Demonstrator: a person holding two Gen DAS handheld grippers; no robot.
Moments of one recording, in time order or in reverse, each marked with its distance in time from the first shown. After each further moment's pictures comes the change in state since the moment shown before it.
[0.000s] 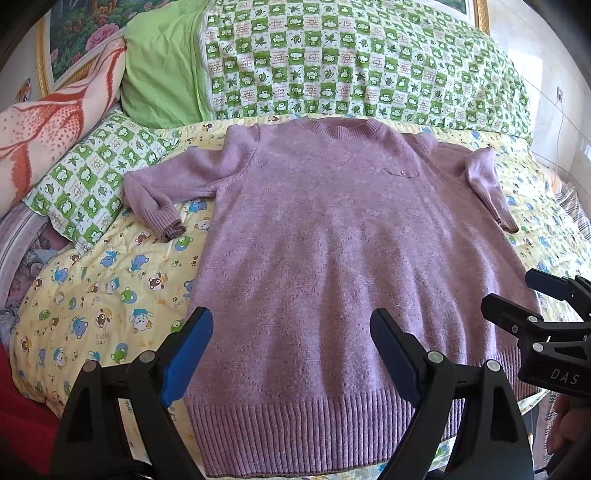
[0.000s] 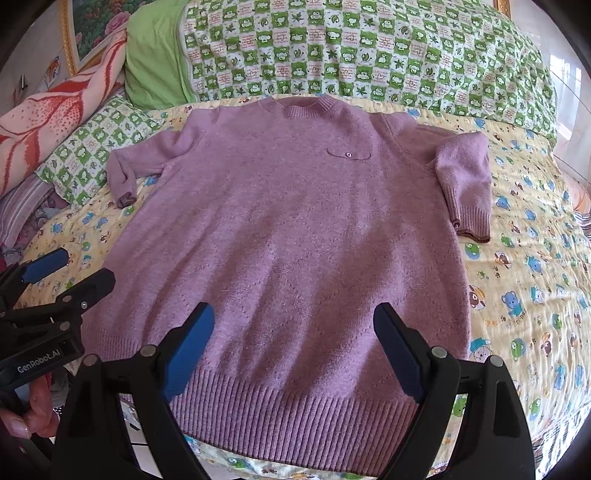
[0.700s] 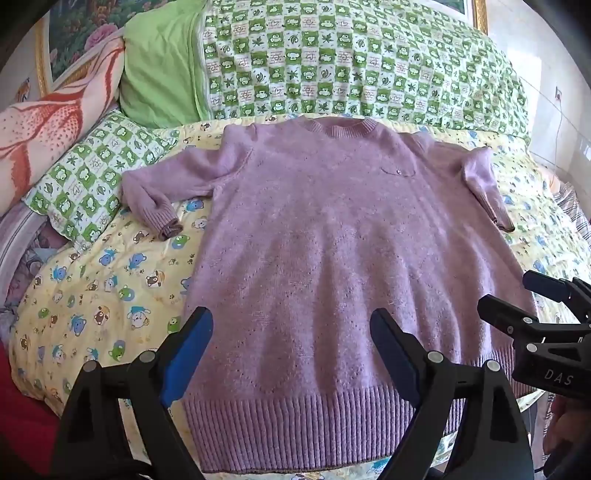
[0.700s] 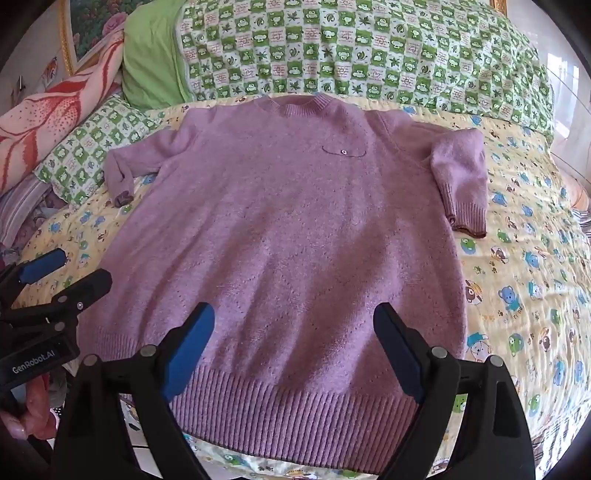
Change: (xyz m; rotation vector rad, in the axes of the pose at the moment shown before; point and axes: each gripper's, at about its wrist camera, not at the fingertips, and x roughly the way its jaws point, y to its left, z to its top) left arm -0.003 -0.005 0.001 0.007 -0.004 -0.003; right arm -0.003 -0.011 -0.001 0.003 -0.002 -0.003
